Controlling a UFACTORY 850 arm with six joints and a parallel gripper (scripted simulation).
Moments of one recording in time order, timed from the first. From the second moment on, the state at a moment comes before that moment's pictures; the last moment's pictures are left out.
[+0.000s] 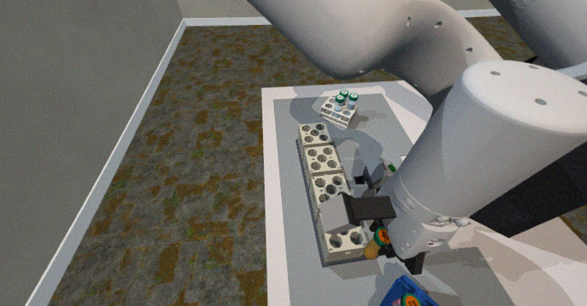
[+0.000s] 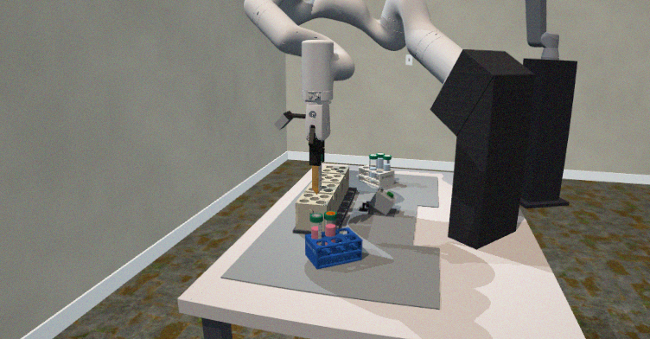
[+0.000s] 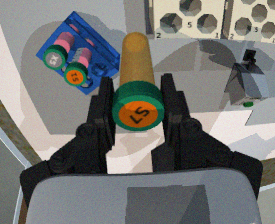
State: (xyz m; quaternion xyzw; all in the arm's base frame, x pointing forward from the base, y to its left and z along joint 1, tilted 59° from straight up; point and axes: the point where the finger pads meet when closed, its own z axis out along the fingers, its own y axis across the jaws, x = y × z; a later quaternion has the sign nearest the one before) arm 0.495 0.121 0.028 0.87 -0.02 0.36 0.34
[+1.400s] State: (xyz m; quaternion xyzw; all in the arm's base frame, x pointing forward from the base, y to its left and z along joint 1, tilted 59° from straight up) arm 0.495 0.069 0.086 0.87 -0.01 0.35 0.35
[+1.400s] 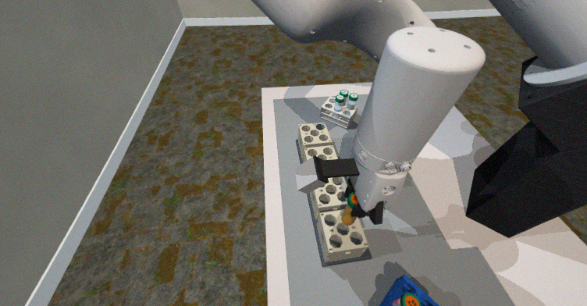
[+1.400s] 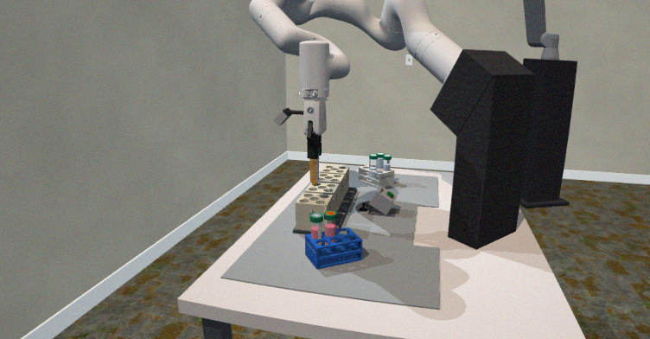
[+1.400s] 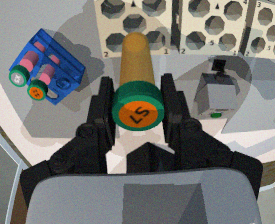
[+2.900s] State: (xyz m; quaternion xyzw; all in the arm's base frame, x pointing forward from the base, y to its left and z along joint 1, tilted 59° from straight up) arm 0.519 0.045 0.066 0.87 -0.01 0.35 0.35
